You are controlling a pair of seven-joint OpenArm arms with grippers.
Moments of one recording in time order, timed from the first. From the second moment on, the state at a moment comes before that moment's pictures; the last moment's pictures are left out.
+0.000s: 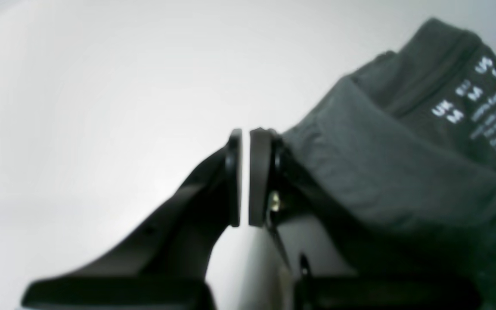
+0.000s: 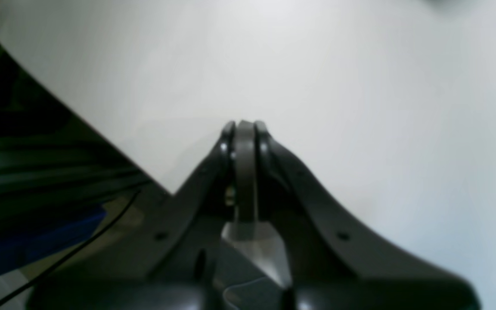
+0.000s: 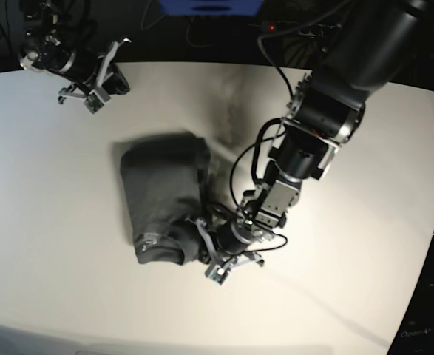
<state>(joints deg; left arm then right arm) -37.6 5.8 23.8 24.9 -4.0 -16.6 -0.9 -31.8 15.8 9.7 97.4 7.8 41.2 -31.6</state>
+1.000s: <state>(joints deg) -28.3 0.3 12.3 44.6 -4.5 -17.0 9.6 -24.3 25.3 12.9 97.0 1.8 41.3 -42.0</state>
